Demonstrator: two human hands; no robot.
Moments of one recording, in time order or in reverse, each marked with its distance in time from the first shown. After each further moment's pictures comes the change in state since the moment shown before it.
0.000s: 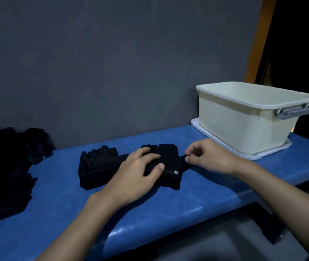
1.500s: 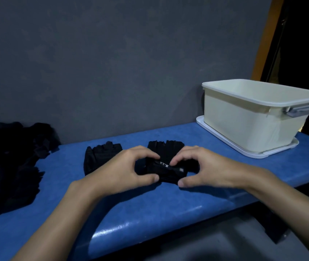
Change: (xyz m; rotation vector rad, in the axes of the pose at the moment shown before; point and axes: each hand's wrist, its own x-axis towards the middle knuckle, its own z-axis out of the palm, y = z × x) left_hand -0.003 -0.022 -0.036 -0.076 -0.106 0.178; right_hand -0.027 -0.026 0.016 -0.119 -0.187 -0.278
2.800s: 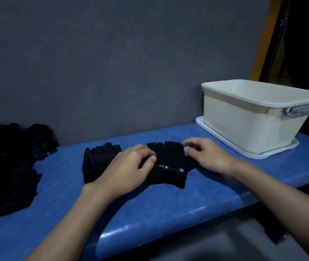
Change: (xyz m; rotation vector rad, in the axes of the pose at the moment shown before) left_hand 0.011 0.002 0.016 0.166 0.136 -0.080; right_hand 0.034 0.042 0.004 0.200 0.279 0.246
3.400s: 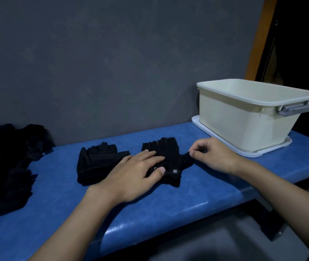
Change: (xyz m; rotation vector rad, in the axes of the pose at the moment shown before) left_hand -0.003 0.013 0.013 0.198 -0.252 0.012; right_hand -0.015 0.008 -0.022 -0.045 0.009 -0.035
